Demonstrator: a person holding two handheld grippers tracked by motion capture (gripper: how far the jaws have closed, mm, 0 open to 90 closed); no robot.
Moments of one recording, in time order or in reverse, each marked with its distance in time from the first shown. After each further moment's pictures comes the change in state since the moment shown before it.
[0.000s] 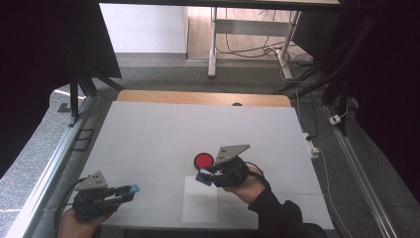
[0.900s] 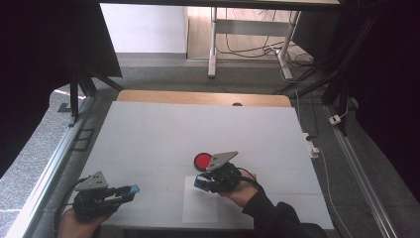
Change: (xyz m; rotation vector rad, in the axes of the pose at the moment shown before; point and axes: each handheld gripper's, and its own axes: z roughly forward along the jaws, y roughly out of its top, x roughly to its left) left arm 0.000 0.000 0.000 0.003 -0.004 0.006; right arm 0.002 -0.017 0.032 0.102 -0.003 -0.028
